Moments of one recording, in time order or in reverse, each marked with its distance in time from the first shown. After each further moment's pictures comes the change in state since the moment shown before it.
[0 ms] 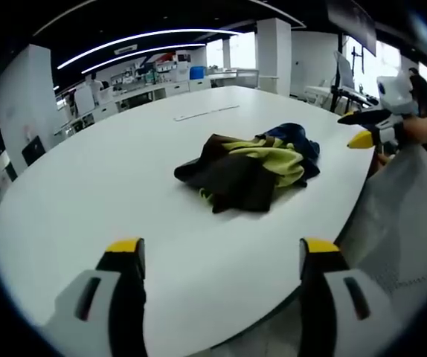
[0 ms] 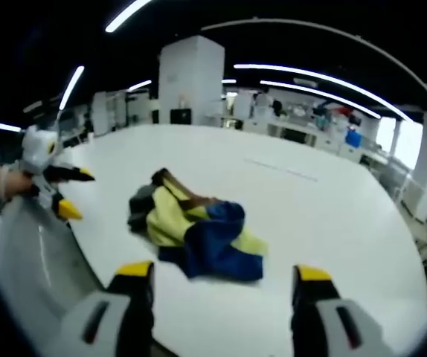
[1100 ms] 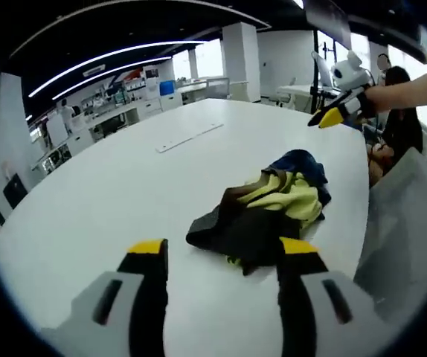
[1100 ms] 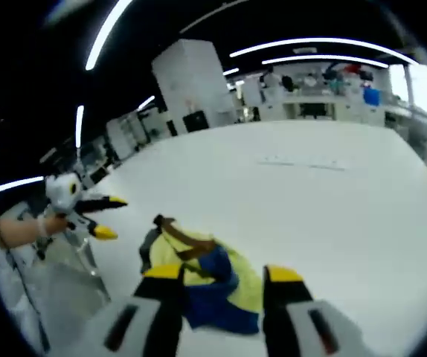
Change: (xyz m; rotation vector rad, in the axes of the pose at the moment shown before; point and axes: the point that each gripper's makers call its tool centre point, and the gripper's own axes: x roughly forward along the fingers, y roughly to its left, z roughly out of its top) left arm 0.058 0.040 0.083 0.162 -0.049 -0.137; right arm 0.065 -0.035 0.075 0.215 0.083 0.282
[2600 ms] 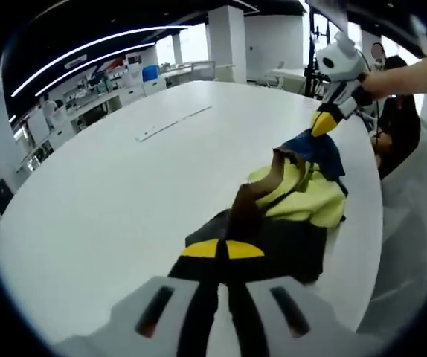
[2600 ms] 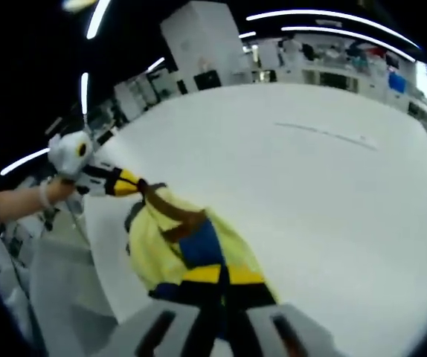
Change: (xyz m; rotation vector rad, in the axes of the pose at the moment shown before) left arm 0.057 -0.001 0.004 -0.002 0.072 -0.083; right arm 0.036 -0.003 -0.029 -0.069 0.207 0.043
